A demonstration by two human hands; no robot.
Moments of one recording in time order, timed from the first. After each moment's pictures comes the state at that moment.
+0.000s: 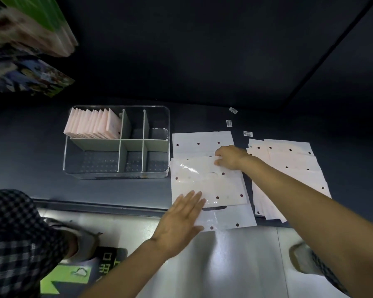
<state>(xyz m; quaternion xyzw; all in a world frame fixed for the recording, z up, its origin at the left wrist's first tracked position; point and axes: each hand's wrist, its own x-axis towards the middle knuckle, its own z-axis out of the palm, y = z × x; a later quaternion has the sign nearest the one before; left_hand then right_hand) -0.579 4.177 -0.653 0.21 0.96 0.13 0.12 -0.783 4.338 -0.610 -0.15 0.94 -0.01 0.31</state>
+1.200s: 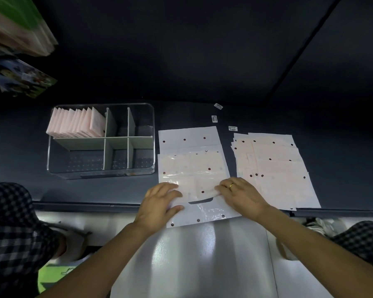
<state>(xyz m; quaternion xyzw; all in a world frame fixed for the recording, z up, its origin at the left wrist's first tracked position) -0.599 4.158 -0.673 0.12 0.96 0.27 0.04 -0.663 4.428 -0.643 -0.41 0.91 0.00 -0.05</state>
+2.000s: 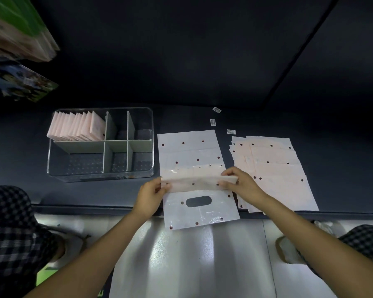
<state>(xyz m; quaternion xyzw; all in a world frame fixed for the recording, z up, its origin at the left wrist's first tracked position) -0.627 4.155 -0.652 -0.12 0.82 0.56 0.09 -0.689 4.429 -0.630 -0.02 0.86 -0.46 0.23</state>
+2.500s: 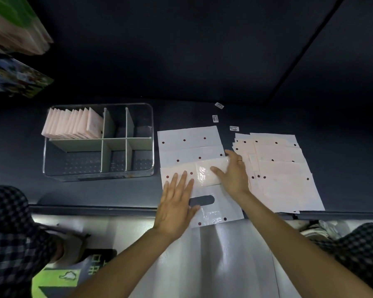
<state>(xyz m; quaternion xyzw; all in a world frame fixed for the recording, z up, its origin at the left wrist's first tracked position) -0.605 4.207 -0.667 0.10 0.98 0.16 0.06 -0.708 4.381 -0.656 0.06 0.94 -0.34 0.06</state>
